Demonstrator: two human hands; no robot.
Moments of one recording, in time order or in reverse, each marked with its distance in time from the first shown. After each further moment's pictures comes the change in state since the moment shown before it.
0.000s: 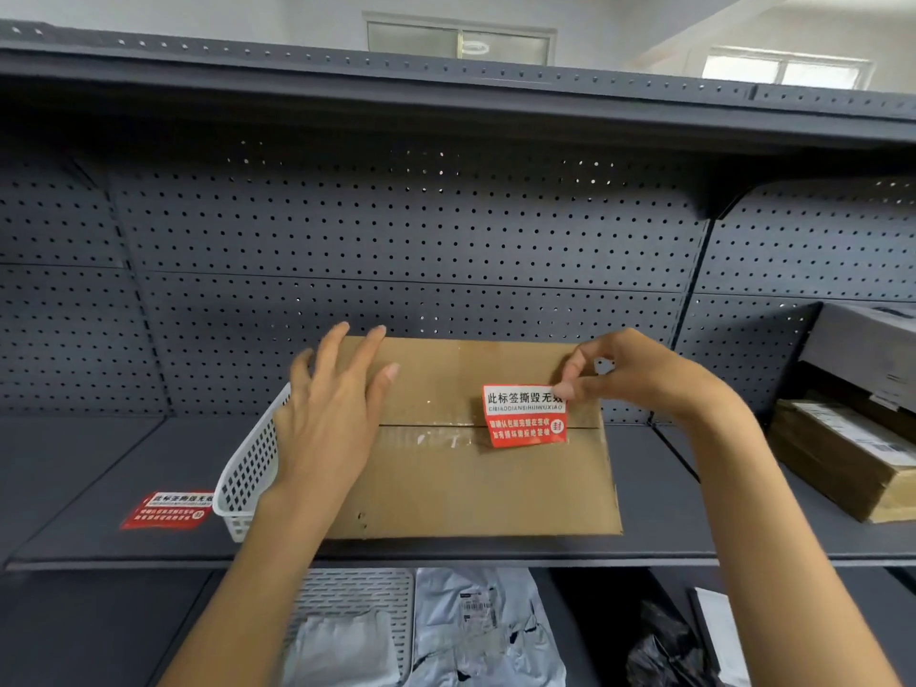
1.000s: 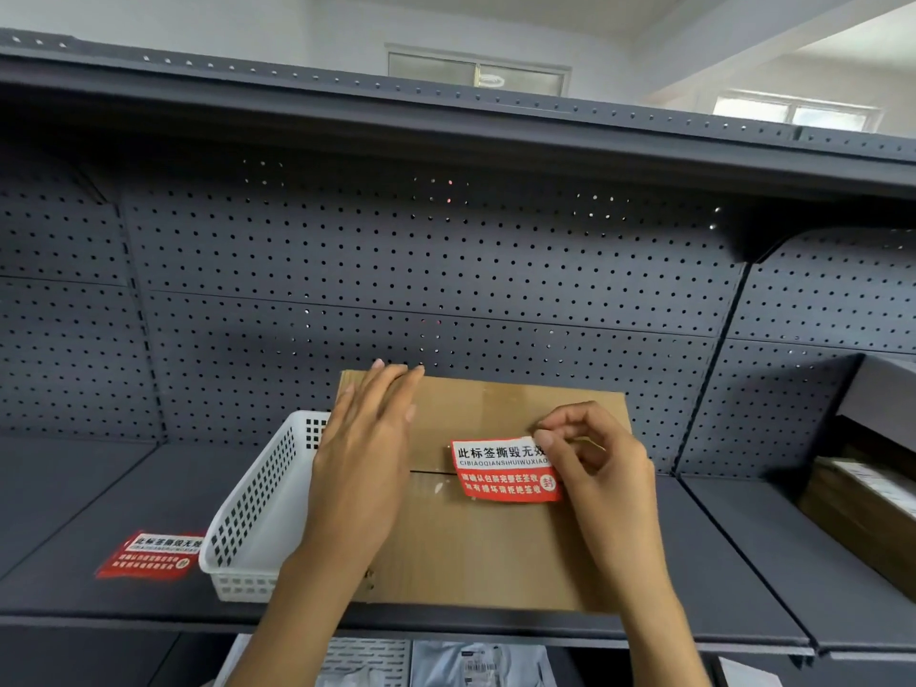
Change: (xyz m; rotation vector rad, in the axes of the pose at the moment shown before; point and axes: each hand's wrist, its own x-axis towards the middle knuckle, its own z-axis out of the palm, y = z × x) left_hand 0.019 -0.005 0.037 -0.135 0.052 0.142; right_hand 0.008 -0.003 0.103 0.456 0.579 -0.200
